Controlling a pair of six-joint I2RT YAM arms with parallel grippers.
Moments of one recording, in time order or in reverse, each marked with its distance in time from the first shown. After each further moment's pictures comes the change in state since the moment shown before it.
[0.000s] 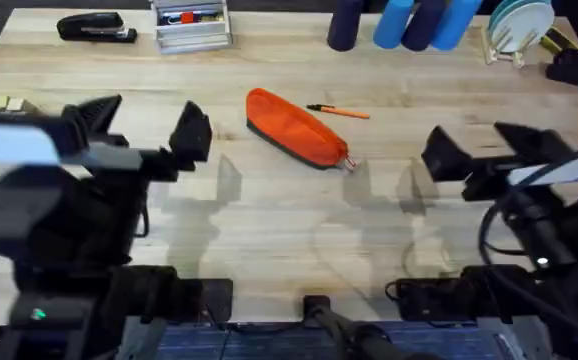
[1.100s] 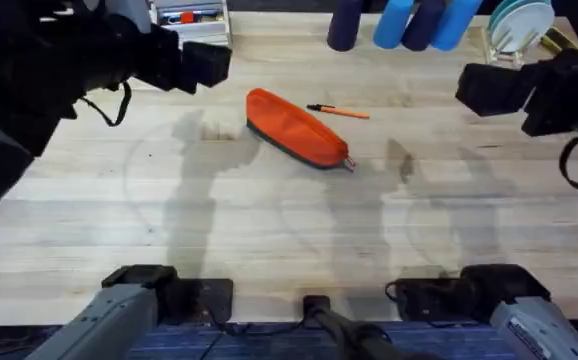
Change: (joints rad) left arm 0.000 0.857 0.711 -0.315 0.240 0.242; right arm 0.000 0.584 0.628 -0.278 -0.019 -0.052
